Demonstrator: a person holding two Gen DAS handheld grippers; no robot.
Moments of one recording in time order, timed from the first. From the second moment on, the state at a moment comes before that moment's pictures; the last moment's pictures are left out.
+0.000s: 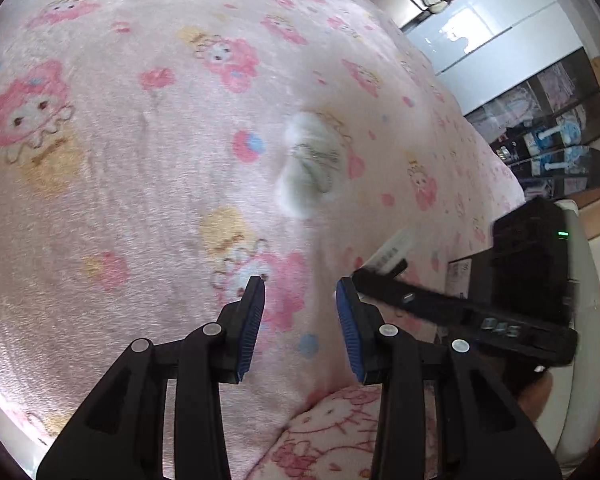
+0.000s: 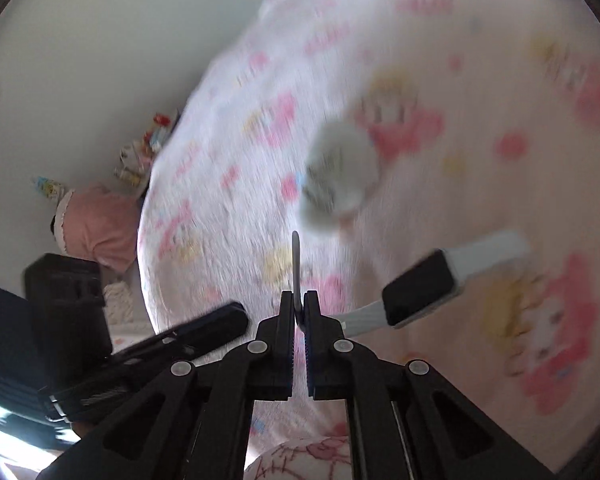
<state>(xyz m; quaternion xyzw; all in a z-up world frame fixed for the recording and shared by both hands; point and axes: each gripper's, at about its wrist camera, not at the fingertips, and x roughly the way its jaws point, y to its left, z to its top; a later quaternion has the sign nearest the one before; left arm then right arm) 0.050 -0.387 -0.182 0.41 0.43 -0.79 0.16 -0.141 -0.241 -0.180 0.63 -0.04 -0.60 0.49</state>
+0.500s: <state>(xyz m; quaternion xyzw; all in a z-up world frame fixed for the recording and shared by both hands) 0.050 -0.380 -0.239 0.44 0.53 -0.72 0.10 -0.171 -0.213 -0.179 0.63 -0.08 -0.64 0.44</state>
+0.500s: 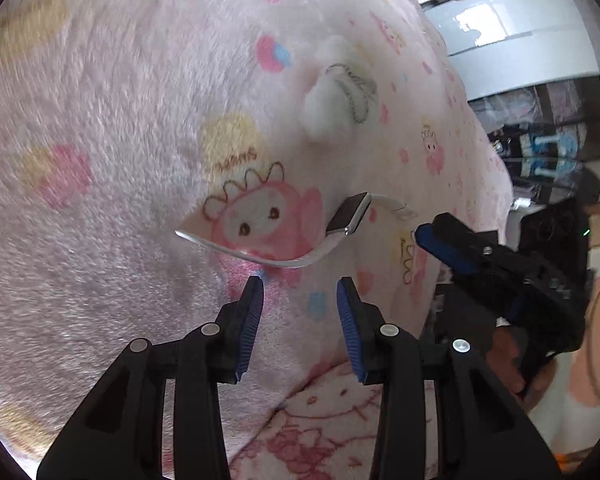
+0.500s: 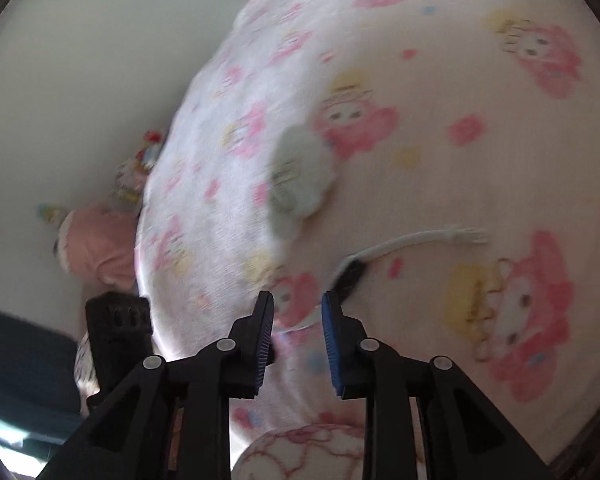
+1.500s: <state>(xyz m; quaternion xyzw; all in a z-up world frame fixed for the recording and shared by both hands) 0.025 -0.384 -0.256 0.46 0.51 -0.71 0.15 -0.198 -0.250 -0.241 0.69 -0.11 -0.63 0.34</state>
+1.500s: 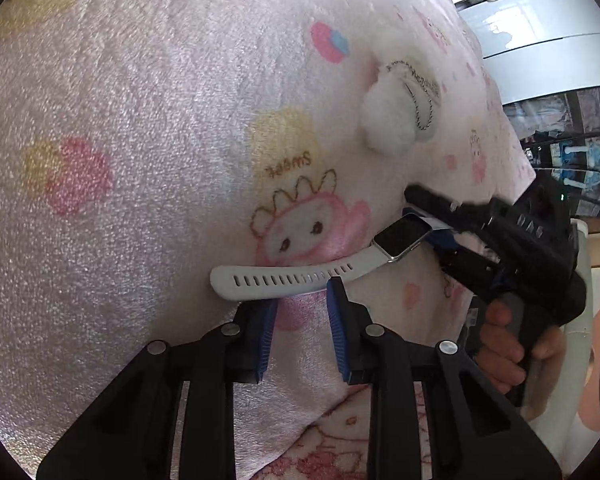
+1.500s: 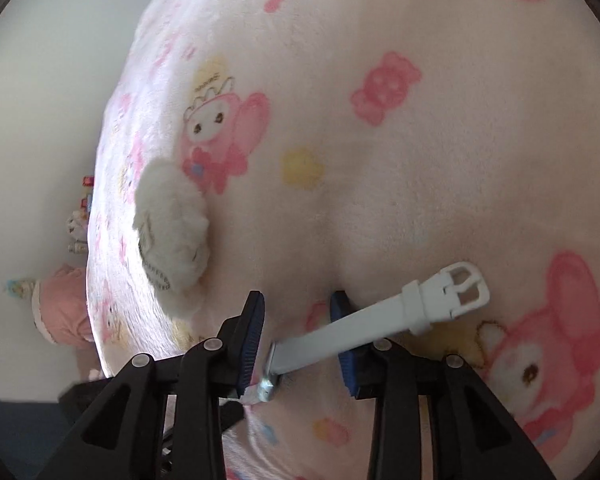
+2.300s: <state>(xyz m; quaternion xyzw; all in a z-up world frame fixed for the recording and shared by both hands) 0.004 -0.345 -0.175 0.38 0.48 -0.79 0.07 -0.139 -0.185 -0.139 0.57 -0.07 -0.70 0.42</state>
